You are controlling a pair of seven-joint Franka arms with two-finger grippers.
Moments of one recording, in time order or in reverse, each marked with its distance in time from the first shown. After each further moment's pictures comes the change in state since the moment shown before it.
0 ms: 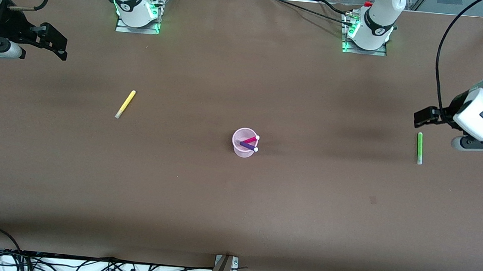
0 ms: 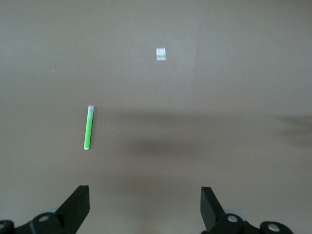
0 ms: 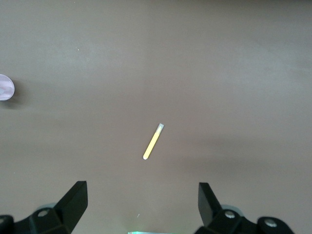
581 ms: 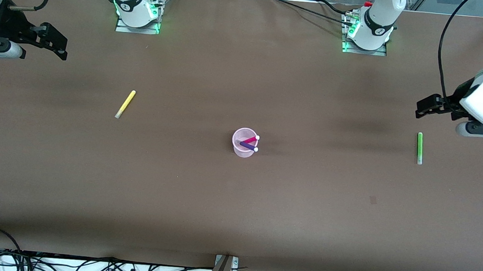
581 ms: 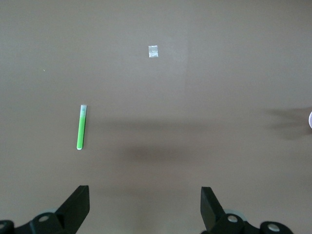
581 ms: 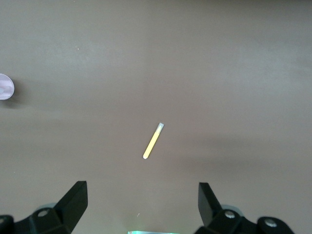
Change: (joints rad) left arm 0.046 -0.075 0.002 -0.093 -0.061 0.060 0.048; right arm 0.000 0.000 0.000 0.000 0.000 -0.002 0.000
